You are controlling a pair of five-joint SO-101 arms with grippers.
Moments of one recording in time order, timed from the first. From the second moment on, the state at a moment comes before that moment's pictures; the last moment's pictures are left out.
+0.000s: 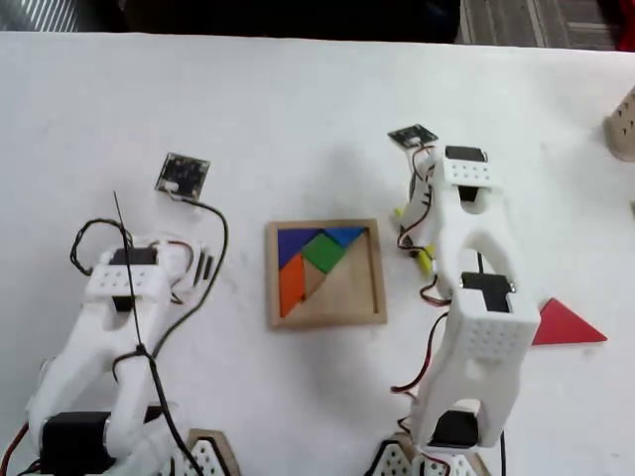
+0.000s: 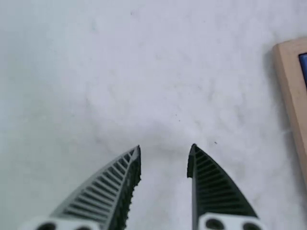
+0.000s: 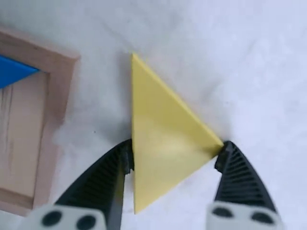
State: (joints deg) left arm -6.5 -20.4 57.0 38.5 -13.8; right arm 0.3 30.2 -4.7 74.3 31.4
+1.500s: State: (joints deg) left arm -6.5 -20.4 57.0 38.5 -13.8; right arm -2.2 36.3 -13.4 75.7 31.2
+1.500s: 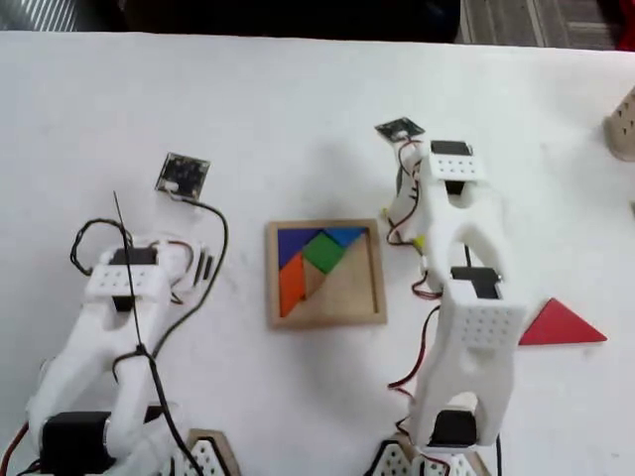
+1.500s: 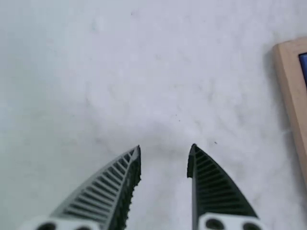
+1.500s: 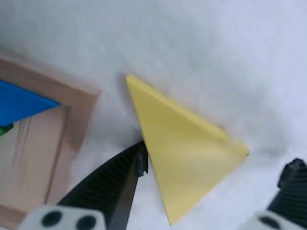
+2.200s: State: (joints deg) left arm -6.5 -20.4 57.0 38.5 -13.8; right arm -2.5 44.1 -27.5 84.0 35.5
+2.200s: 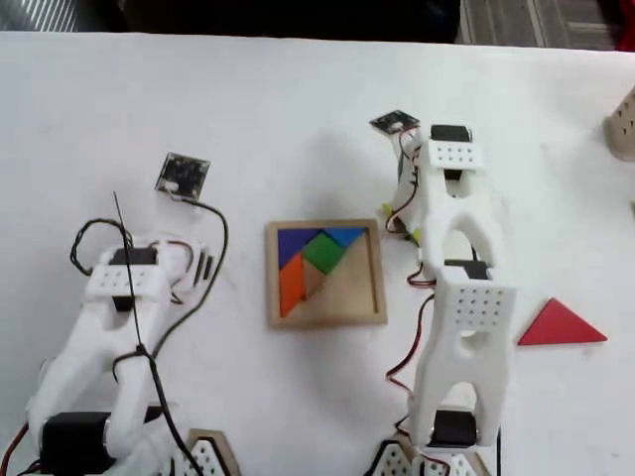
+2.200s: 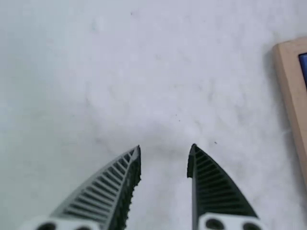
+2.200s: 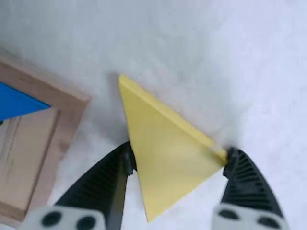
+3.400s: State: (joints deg) left arm -6.5 -20.4 57.0 38.5 -13.8; right arm -1.9 34.6 -27.4 94.9 24.2
